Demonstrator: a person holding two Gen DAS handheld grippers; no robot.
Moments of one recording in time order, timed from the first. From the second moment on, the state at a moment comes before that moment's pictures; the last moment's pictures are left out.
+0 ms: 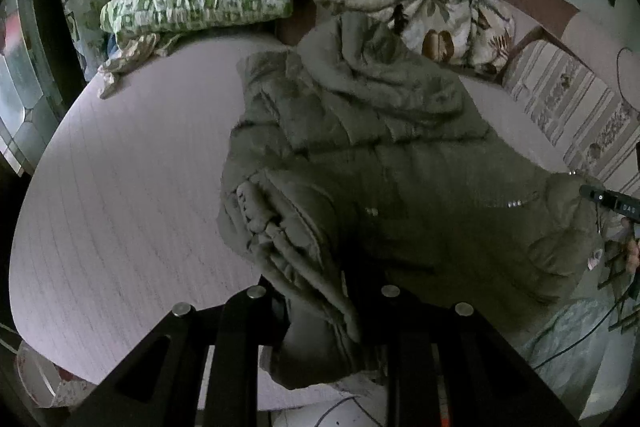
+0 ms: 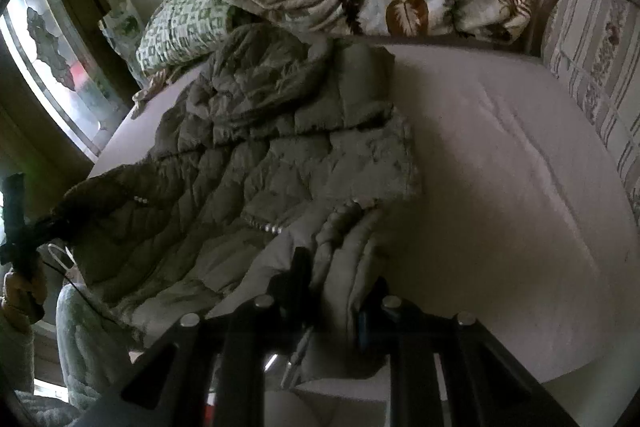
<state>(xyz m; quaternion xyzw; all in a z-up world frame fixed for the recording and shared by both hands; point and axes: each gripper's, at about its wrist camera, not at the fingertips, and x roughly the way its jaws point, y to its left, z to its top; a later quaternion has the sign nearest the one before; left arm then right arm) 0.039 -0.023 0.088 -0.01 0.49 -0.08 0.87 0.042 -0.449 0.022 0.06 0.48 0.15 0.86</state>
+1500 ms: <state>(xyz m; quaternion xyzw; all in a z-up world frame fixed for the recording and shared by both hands) 0.267 -0.013 0.124 -0.02 0.46 -0.01 0.89 0.305 -0.412 0.082 0.07 0.44 0.09 0.89</state>
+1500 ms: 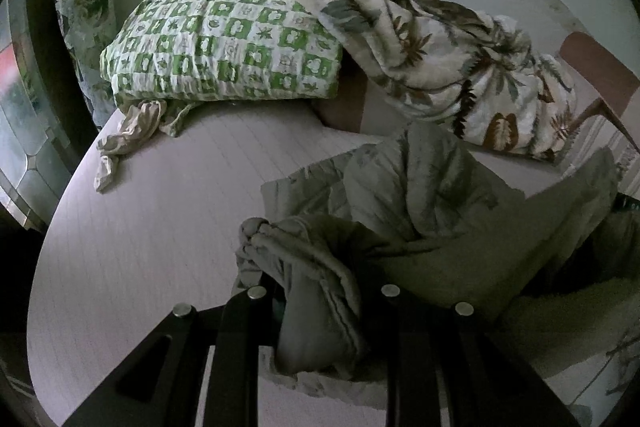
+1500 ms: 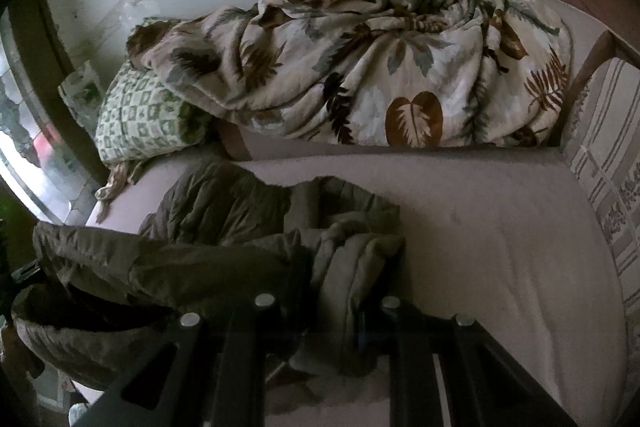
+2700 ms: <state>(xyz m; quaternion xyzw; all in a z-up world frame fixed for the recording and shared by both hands) 0.421 -0.009 0.029 0.06 0.47 0.04 0.88 0.487 -0.371 -0.007 0.03 0.46 0.01 0.89</state>
